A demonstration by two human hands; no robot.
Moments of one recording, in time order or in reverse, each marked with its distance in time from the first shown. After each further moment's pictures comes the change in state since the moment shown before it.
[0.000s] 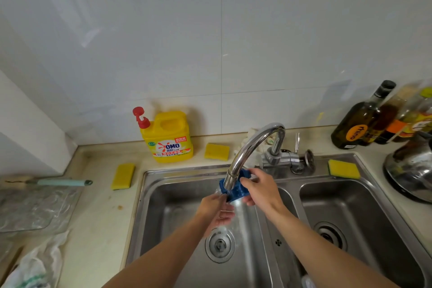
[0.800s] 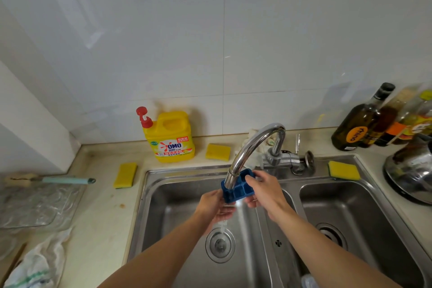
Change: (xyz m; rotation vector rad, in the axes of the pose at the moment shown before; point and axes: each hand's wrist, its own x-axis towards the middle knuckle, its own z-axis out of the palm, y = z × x) left_hand -0.011 0.006 -0.001 -0.027 -0.016 0.086; right_hand -0.006 -0.001 -0.007 0.133 0.003 0.085
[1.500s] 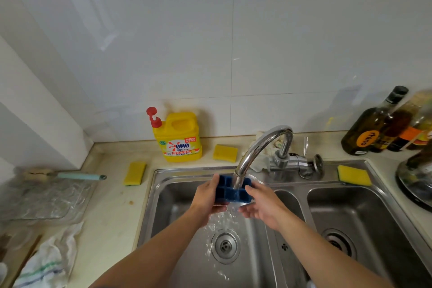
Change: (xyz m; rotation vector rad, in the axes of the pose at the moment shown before) left_hand -0.010 0.022 -0.016 -0.064 0.189 0.081; right_hand -0.005 0.009 0.015 0.155 -0.227 0.210
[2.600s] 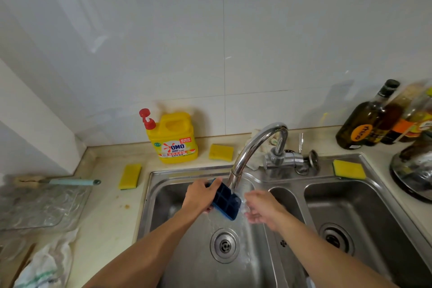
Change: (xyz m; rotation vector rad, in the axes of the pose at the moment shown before) left_hand 0.018 0.009 -0.013 0.708 0.078 0.209; right_hand 0.003 0.015 -0.013 -0.193 0.045 0.097
